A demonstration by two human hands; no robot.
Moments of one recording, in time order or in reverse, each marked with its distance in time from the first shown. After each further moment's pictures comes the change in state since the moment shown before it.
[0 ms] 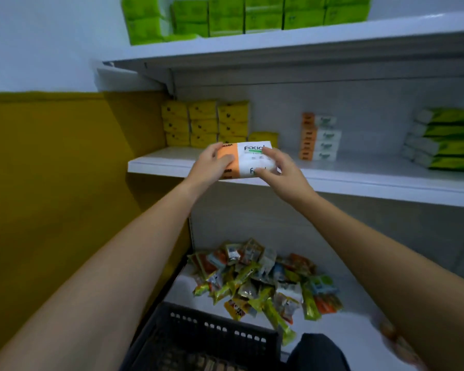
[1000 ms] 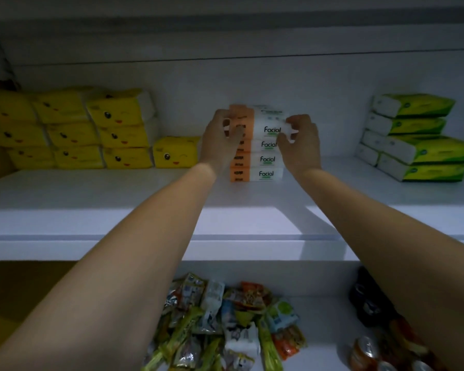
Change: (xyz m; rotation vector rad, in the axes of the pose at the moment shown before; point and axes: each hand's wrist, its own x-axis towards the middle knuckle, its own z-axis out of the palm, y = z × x) left_hand 0.249 0.007 0.249 -0.066 -0.069 0.255; right_hand 0.199 0.181 -0.152 -0.246 0.532 0.135
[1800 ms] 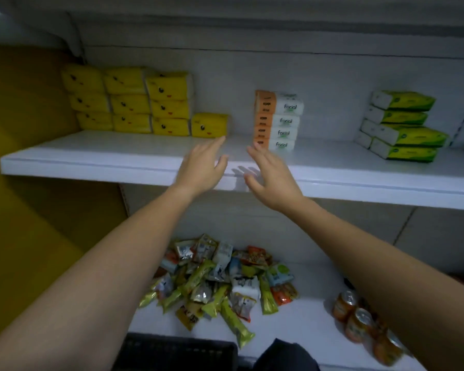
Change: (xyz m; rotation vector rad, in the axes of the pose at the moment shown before) left_hand -0.156 -0.007 -0.115 0.613 -0.142 0.156; right_hand -0.176 -0.064 -0.012 -0.441 -0.487 -0.385
